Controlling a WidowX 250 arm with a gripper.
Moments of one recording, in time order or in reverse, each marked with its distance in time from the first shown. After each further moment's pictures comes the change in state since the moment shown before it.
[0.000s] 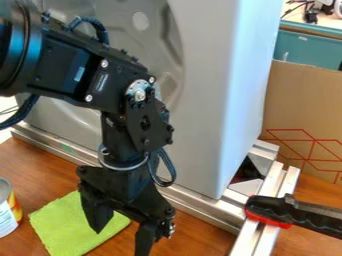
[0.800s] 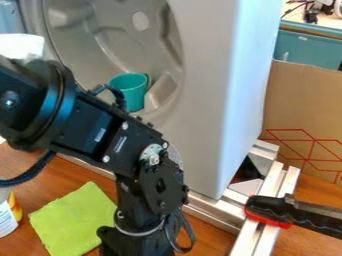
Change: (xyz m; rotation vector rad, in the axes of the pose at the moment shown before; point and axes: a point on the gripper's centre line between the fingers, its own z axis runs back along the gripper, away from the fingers) arm -0.034 -0.045 -0.036 -0.153 0.103 -0.155
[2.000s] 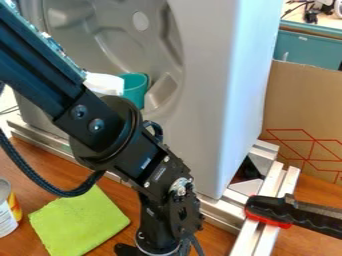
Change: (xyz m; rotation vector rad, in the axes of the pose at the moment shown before) arm 0.011 0.004 -0.038 0.052 0.079 -0.022
